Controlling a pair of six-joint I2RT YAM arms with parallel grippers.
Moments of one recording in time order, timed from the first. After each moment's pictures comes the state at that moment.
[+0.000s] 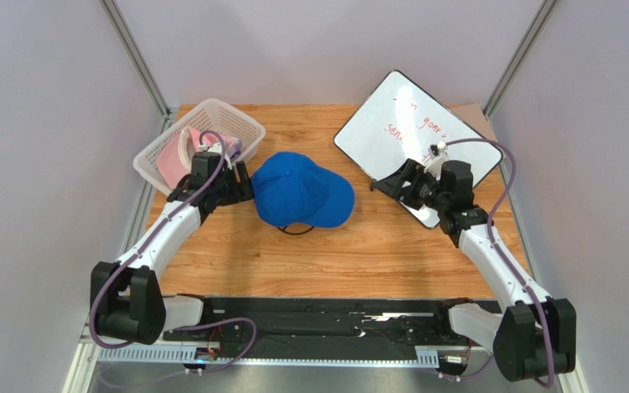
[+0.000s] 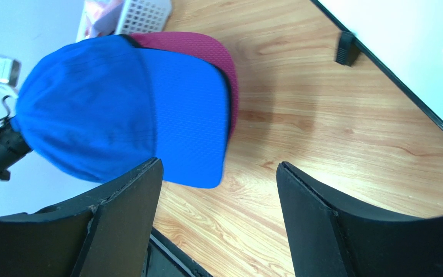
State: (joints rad) left arm -0.17 1.27 0.85 -0.32 0.08 -0.35; right arm 0.15 1.11 0.72 -0.06 -0.48 0.69
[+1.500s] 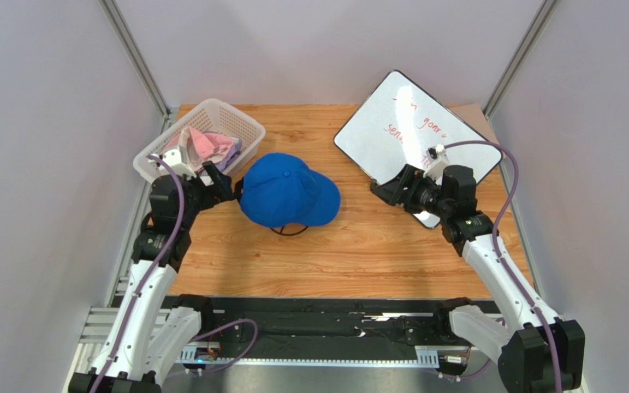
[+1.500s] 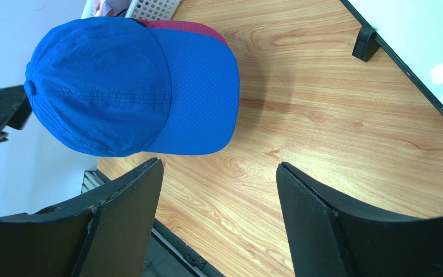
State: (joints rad) left arm -0.11 0.75 0.75 -0.35 -0.06 -0.40; right arm 0.19 1.00 0.72 -0.14 -0.48 0.63
